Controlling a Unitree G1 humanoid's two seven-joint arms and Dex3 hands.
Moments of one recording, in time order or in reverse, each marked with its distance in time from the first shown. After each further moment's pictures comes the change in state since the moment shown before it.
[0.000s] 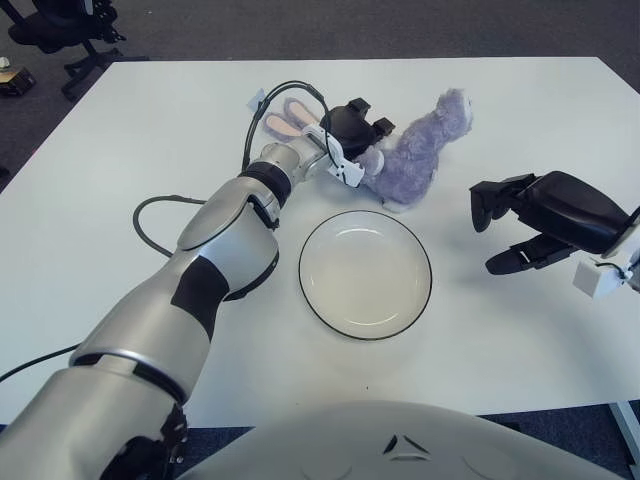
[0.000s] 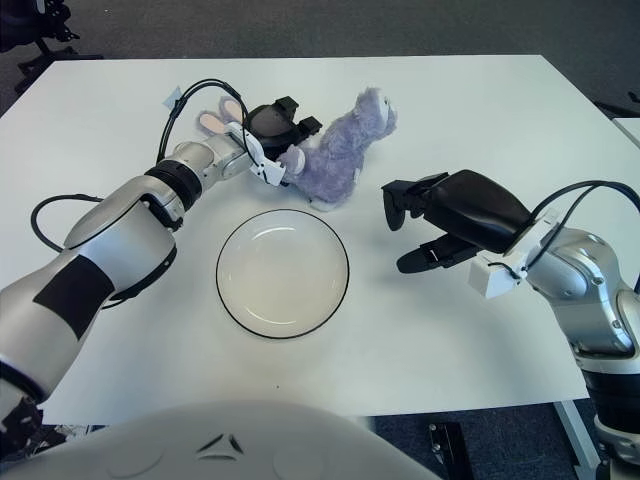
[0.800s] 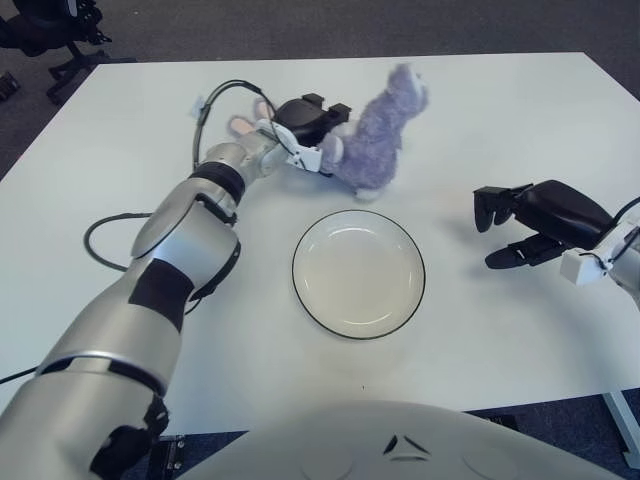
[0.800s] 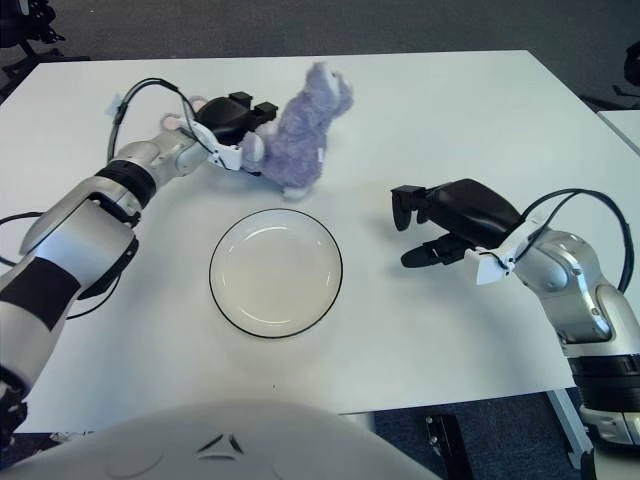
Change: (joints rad) left arm 0.070 0.236 0.144 -0.039 -0.109 -0.215 0.064; right arm -0.154 0.047 0.136 0.322 -0.134 -0.077 -0.070
